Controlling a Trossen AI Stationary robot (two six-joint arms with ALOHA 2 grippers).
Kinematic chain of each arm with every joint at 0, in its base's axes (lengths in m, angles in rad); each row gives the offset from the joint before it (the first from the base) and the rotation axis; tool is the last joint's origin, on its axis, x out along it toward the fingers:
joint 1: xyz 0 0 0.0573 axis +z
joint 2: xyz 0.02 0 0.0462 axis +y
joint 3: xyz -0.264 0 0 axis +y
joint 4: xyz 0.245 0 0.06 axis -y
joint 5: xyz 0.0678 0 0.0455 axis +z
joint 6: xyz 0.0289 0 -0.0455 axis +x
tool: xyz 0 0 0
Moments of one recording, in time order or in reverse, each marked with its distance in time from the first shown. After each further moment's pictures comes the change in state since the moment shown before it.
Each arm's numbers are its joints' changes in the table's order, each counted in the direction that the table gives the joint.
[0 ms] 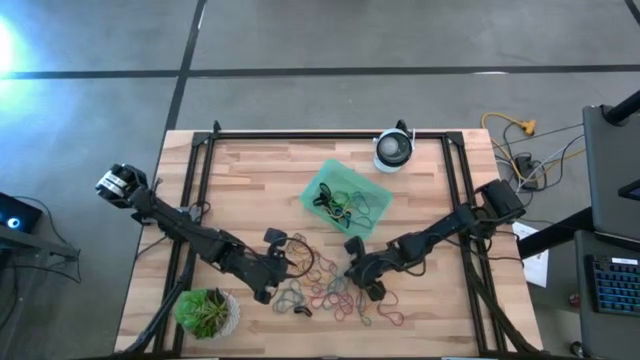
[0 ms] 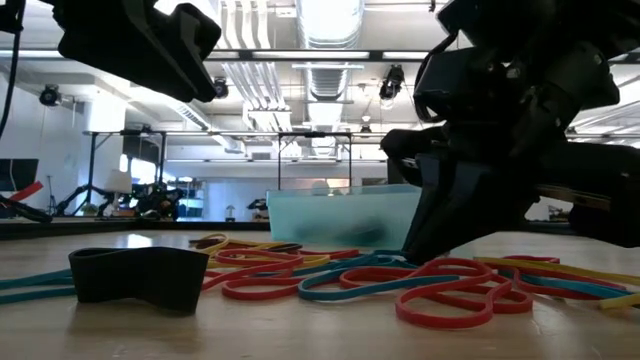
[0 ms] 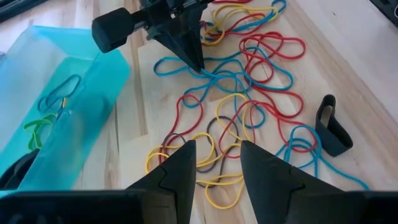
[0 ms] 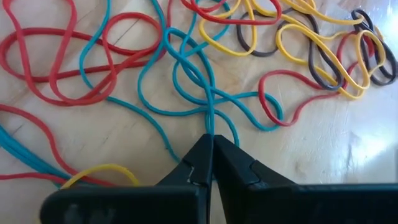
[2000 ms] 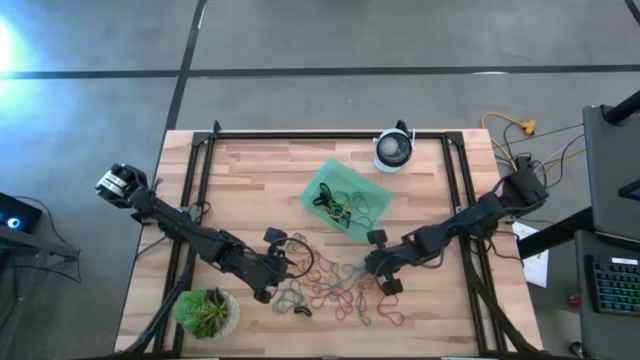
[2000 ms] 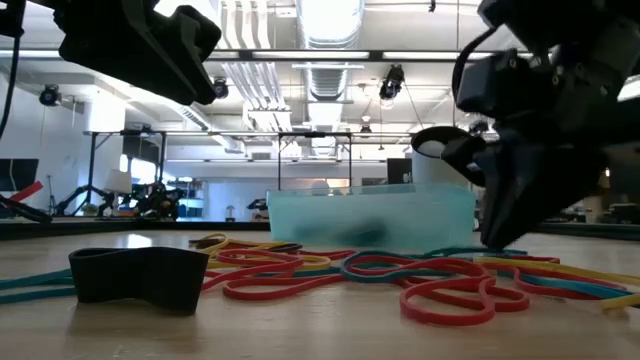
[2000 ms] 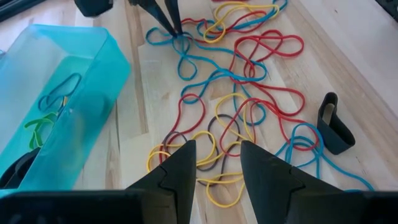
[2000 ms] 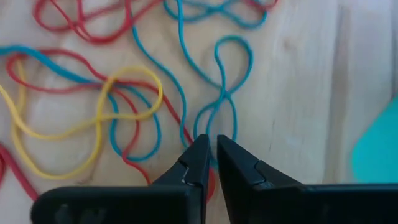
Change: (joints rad) left arm 0.005 0.000 0.004 0.000 0.000 0.001; right arm 0.020 -0.211 0.099 -0.282 0.026 0.349
